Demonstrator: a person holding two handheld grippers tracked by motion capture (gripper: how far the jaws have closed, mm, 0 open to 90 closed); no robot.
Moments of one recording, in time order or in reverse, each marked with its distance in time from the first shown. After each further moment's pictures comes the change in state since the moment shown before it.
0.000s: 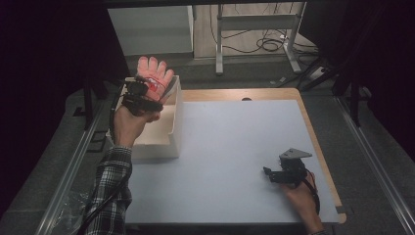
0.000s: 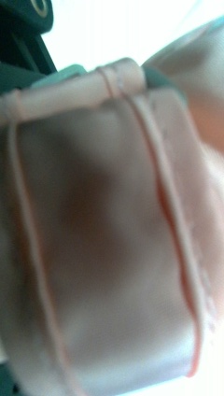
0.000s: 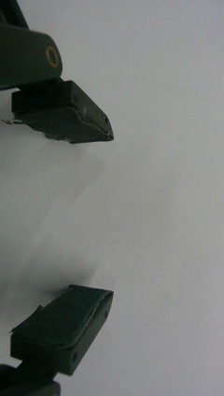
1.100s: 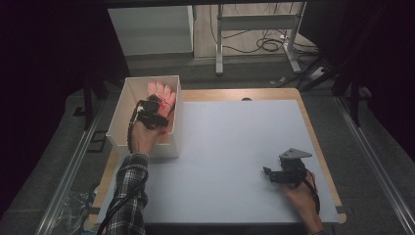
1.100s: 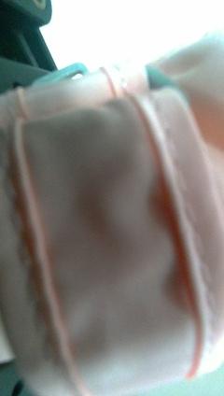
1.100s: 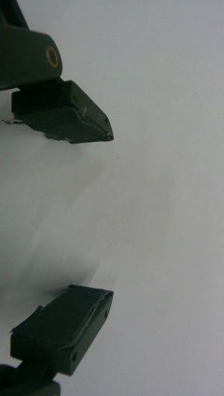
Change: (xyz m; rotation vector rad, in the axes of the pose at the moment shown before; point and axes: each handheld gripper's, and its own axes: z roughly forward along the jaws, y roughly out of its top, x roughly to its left) left arm 0.003 -0.029 0.103 0.156 0.079 -0.042; right arm 0.000 0.000 0.000 0.000 -0.001 0.003
